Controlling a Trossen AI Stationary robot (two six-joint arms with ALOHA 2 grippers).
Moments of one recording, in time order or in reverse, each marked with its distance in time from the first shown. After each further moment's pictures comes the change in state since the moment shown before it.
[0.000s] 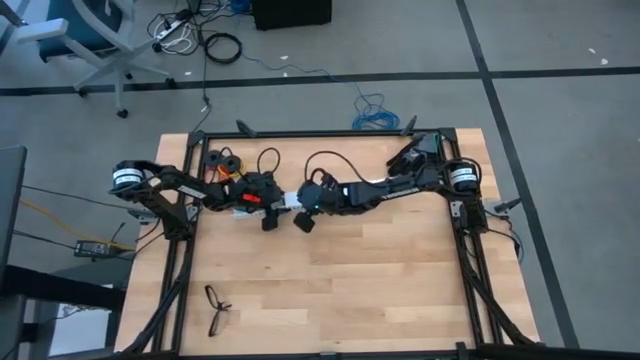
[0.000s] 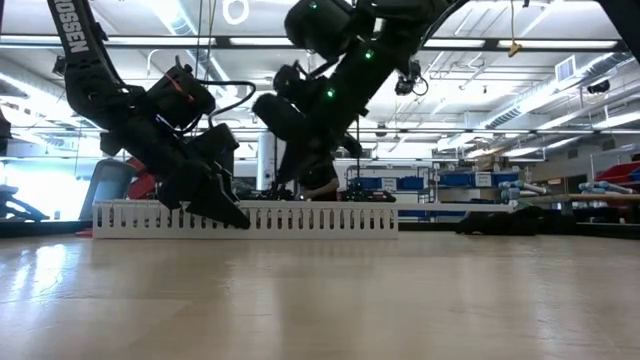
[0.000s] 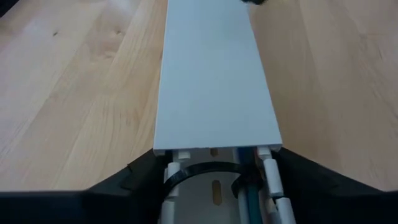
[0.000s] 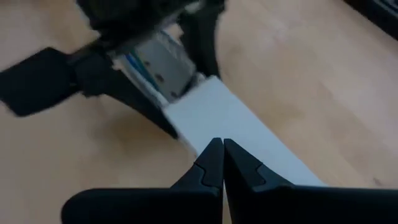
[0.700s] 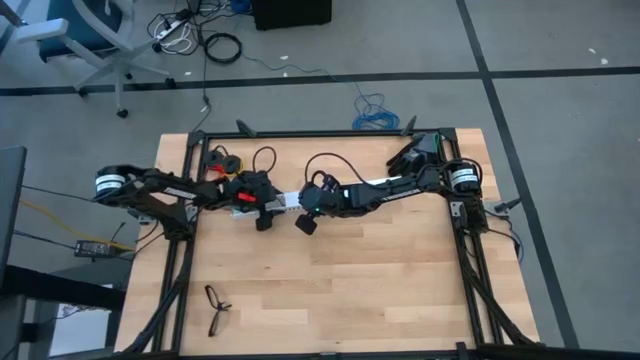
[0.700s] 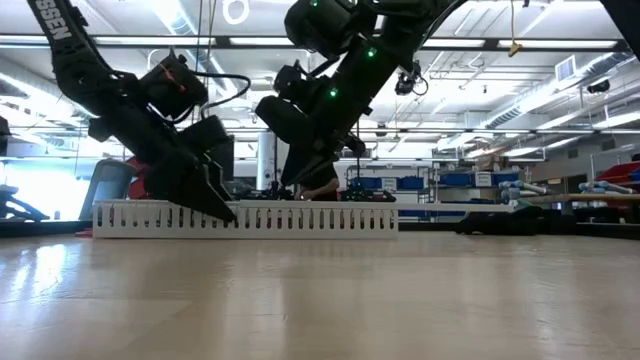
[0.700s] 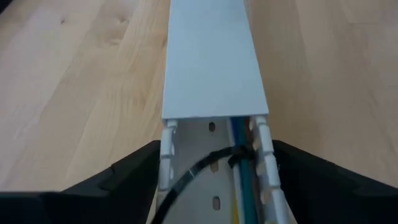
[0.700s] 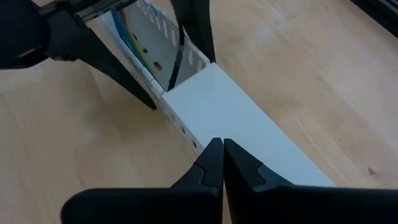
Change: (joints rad) left arm 0.000 -0.145 -0.008 -0.186 -0.007 0.001; right arm 0.020 -0.006 -0.001 -0.030 0.016 -0.001
